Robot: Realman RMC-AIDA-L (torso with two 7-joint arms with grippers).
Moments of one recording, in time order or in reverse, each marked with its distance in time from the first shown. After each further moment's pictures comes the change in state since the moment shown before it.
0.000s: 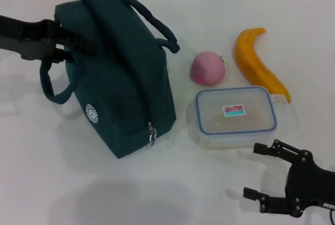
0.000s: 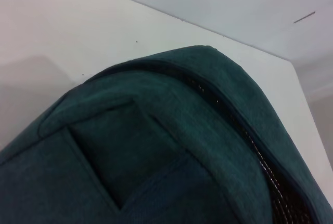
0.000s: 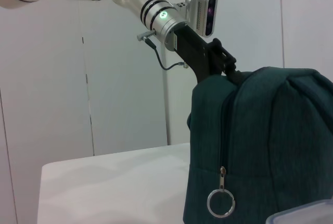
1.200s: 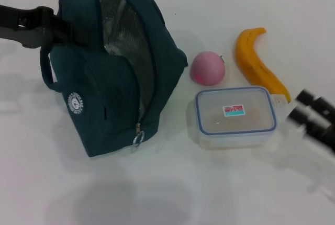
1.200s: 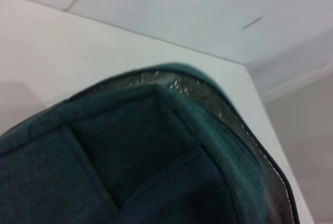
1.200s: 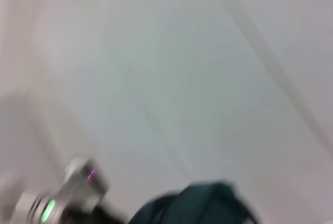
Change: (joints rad) left arm 0.007 0.023 -0.009 -0.011 -0.121 0.049 0.062; right arm -0.006 -0.002 0.008 0.164 0.400 -0.176 0.422
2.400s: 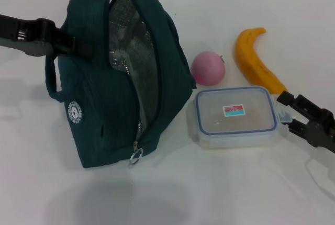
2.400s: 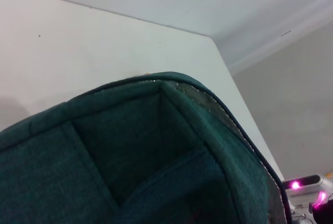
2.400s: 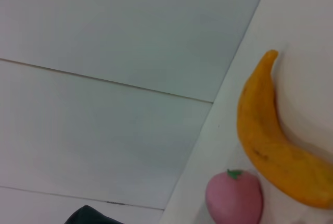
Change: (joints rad) left arm -0.007 0.013 0.008 -0.041 -0.025 0.075 0.089; right arm 0.085 0.003 -0.102 0.057 0.105 0.351 0.769
